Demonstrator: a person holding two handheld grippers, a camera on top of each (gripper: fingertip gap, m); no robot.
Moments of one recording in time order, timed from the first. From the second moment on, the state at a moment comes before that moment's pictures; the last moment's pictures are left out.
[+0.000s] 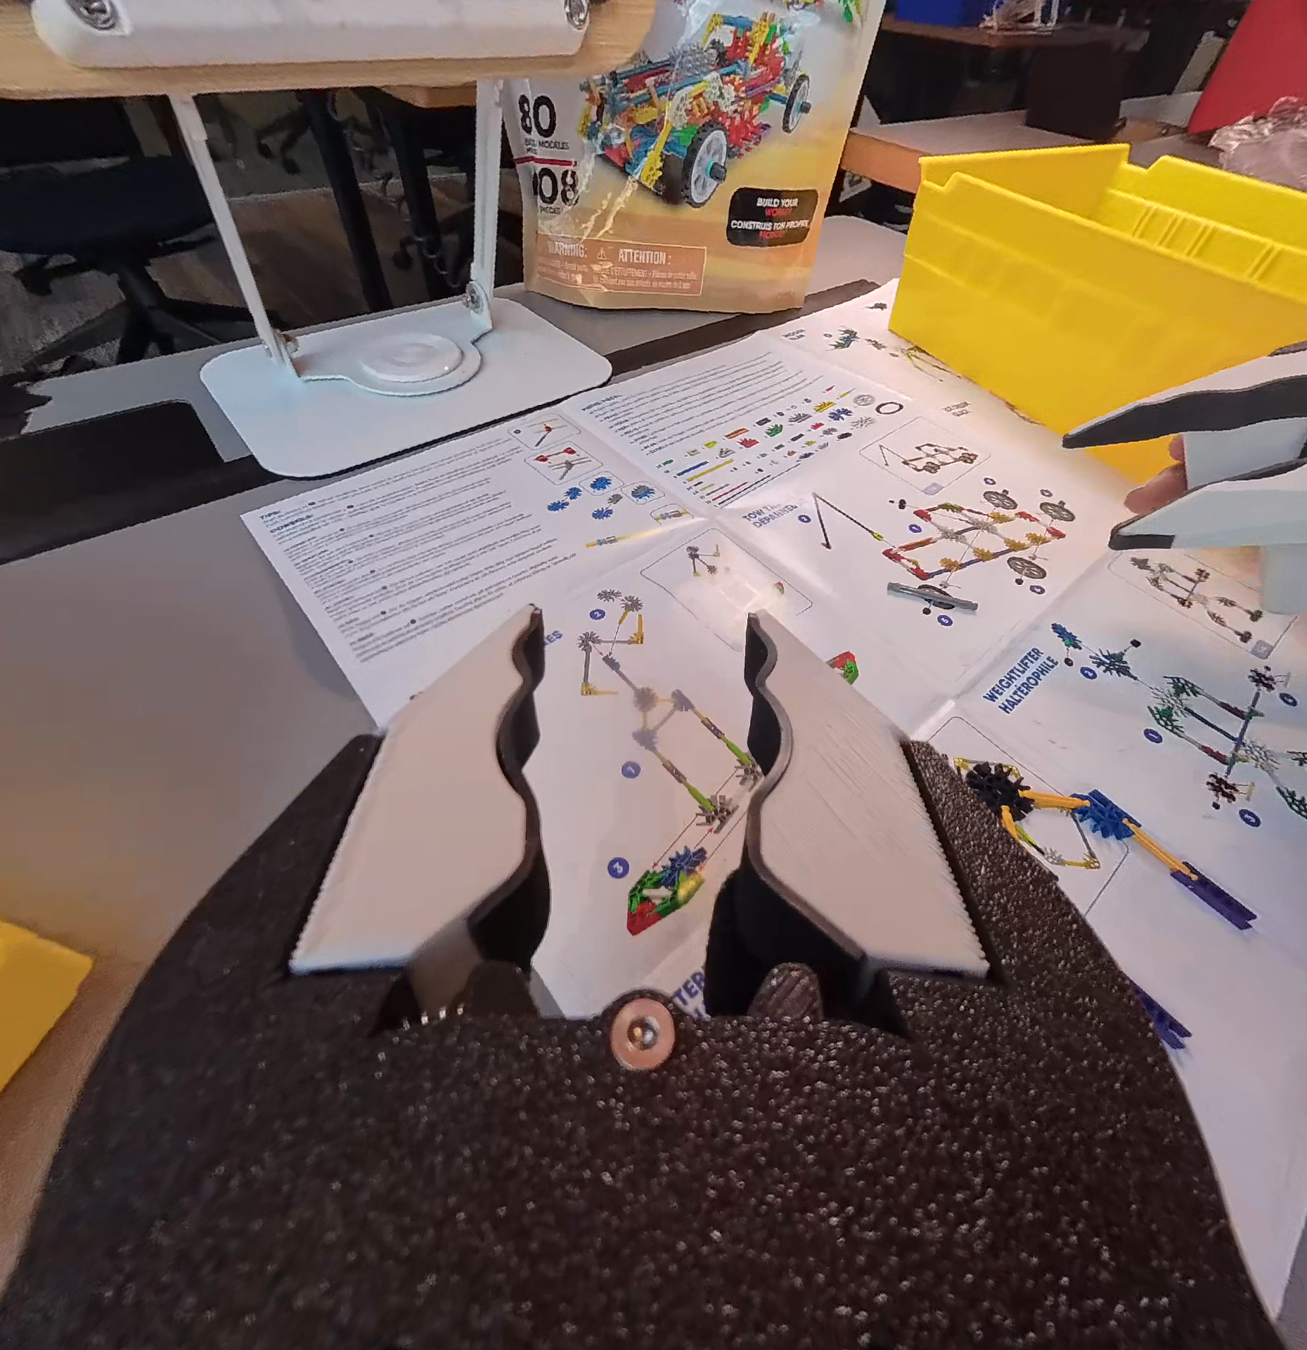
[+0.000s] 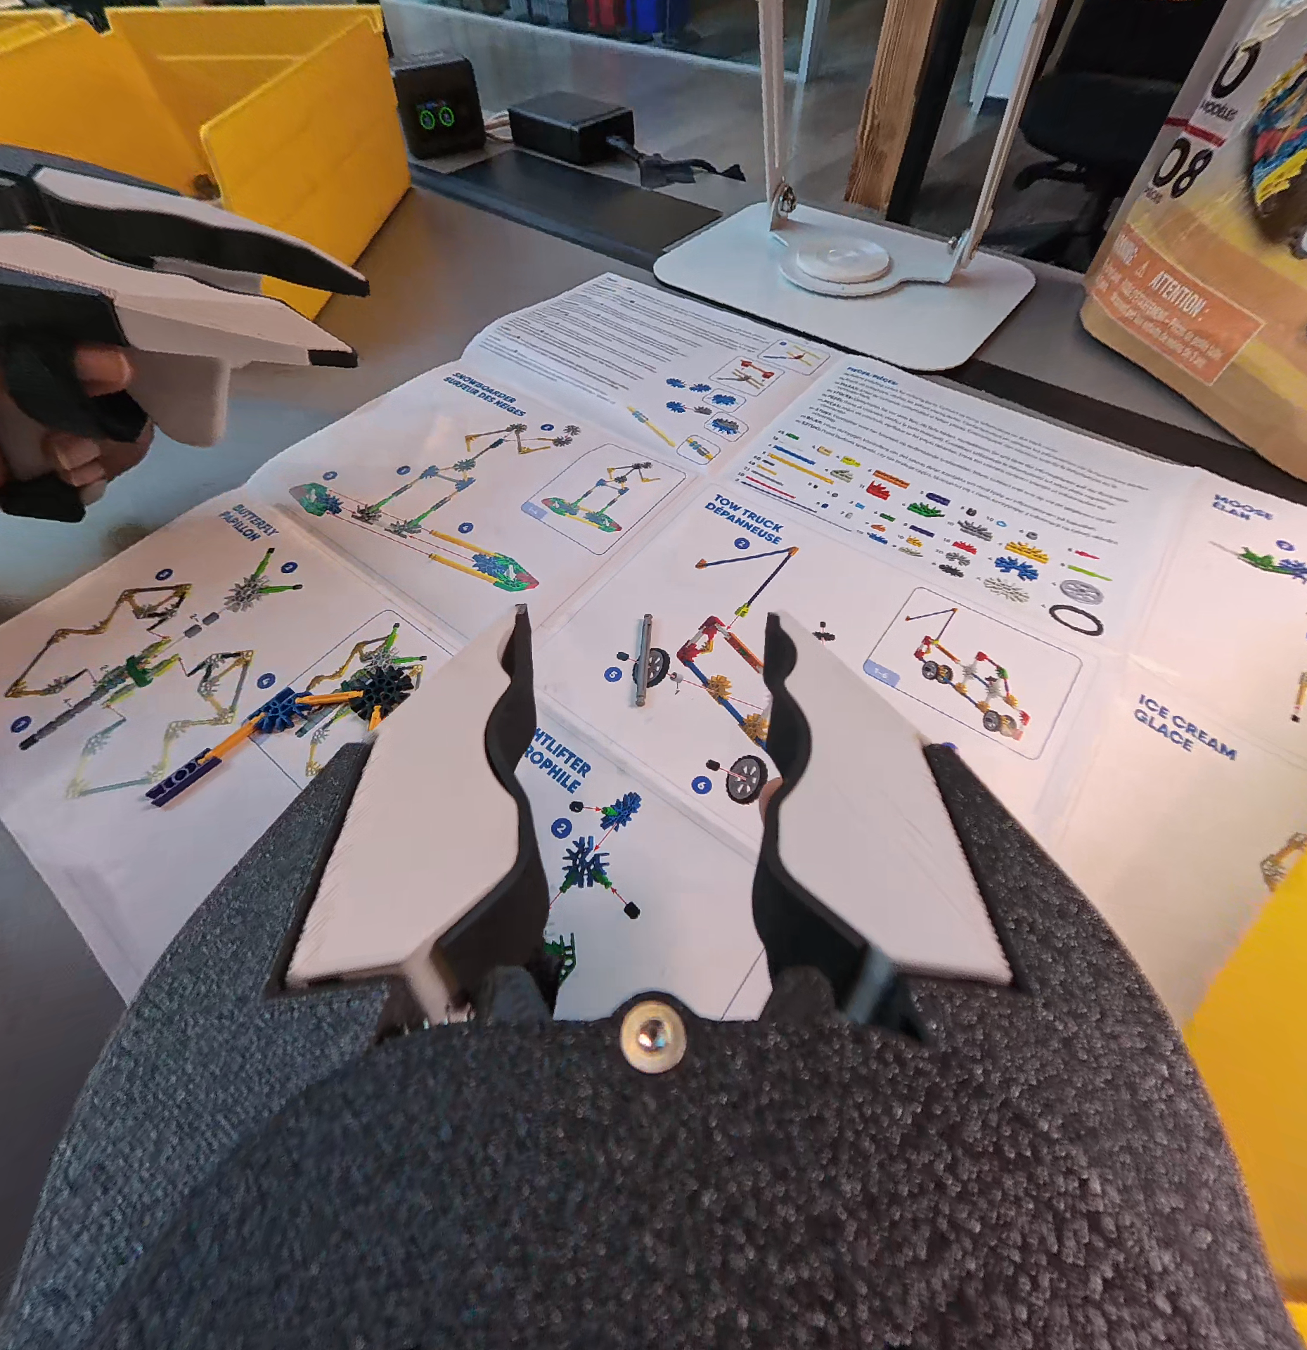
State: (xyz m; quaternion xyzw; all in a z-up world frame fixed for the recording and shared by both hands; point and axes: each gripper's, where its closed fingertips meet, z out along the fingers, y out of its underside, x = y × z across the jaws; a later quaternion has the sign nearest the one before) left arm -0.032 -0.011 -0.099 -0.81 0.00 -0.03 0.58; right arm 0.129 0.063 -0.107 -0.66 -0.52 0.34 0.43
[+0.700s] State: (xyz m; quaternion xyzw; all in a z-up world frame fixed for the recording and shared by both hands) left arm -0.046 -0.066 -0.087 -0.83 -0.05 0.05 0.56; right arm 0.133 0.080 -0.115 -0.67 -0.50 0.31 0.45
